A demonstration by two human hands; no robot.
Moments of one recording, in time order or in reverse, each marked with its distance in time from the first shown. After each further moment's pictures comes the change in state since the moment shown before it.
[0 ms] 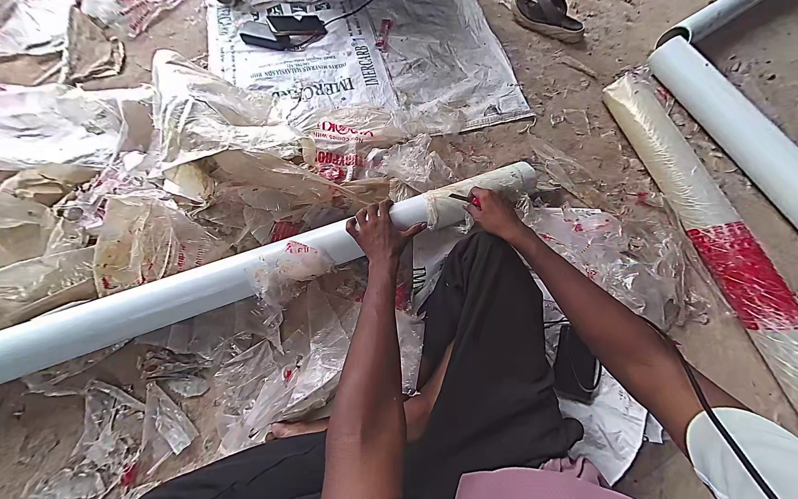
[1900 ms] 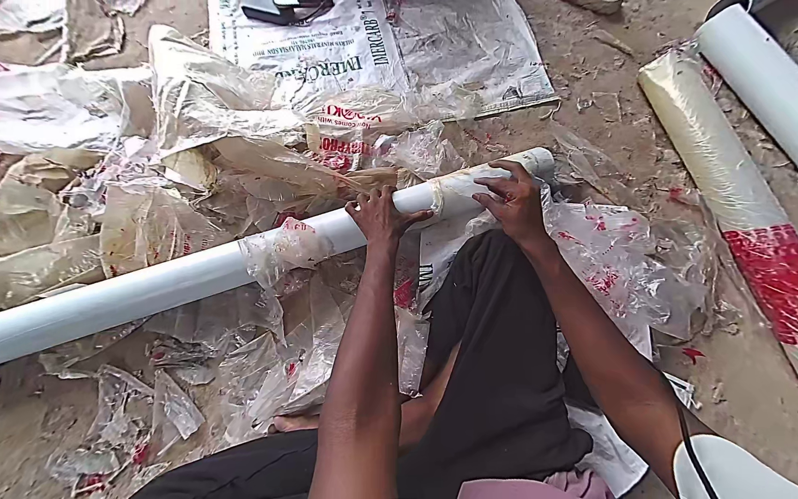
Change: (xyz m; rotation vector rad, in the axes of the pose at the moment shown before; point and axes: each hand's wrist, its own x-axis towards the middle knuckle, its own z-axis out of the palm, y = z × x) left_hand 0.034 0.001 -0.011 0.136 -0.188 -0.062; right_hand -0.024 -0.012 -0.002 0.306 0.513 -0.342
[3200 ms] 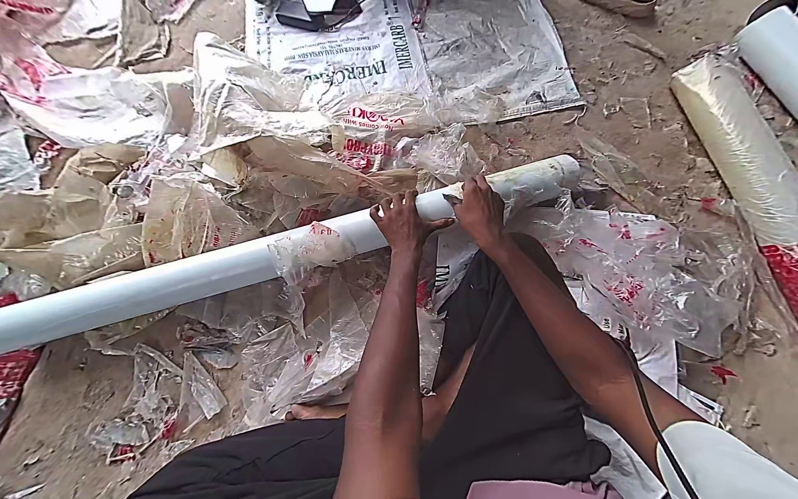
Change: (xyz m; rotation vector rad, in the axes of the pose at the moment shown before) left_hand -0.015 -0.001 0.017 -0.012 0.192 0.024; right_hand 0.039 -0.061 0.079 -0.427 -0.365 0.514
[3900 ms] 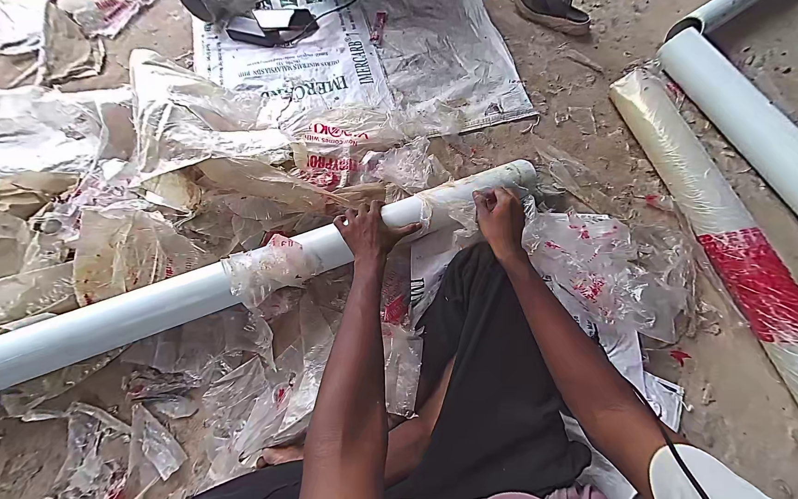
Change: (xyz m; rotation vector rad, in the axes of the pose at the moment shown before) left_hand 0.022 -0.004 -0.009 0.042 -0.110 0.023; right_hand -0.010 0.087 -0.022 0.242 0.311 0.122
